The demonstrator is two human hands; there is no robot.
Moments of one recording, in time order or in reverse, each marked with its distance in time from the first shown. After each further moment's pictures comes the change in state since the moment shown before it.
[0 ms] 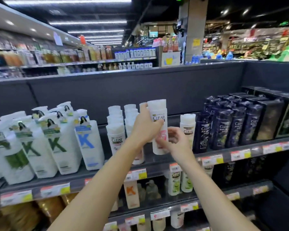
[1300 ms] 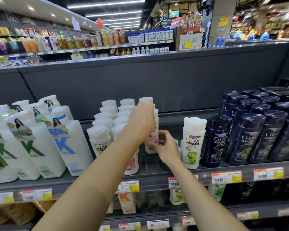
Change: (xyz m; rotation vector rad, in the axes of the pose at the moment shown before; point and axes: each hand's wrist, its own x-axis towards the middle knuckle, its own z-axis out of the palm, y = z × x) left_hand 0.093 -0.020 0.037 0.928 0.049 -0.015; right_hand 0.100 0.098 0.025 -0.053 -0.131 0.154
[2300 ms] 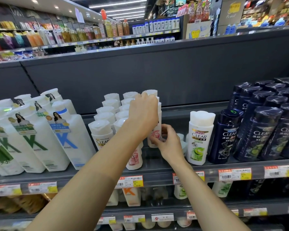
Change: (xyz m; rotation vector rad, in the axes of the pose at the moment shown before) left_hand 0.004 -0.006 0.006 0.136 0.079 0.075; right_hand 0.000 0.008 0.008 -0.148 0.052 -0.082
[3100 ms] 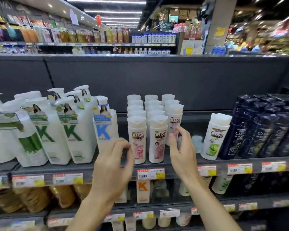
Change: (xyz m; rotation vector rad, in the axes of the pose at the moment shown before) left_hand -0.191 -0.143 0.008 -0.502 0.554 0.111; right_hand -0.097 -0.075 0.028 -0.170 0.187 -0.257
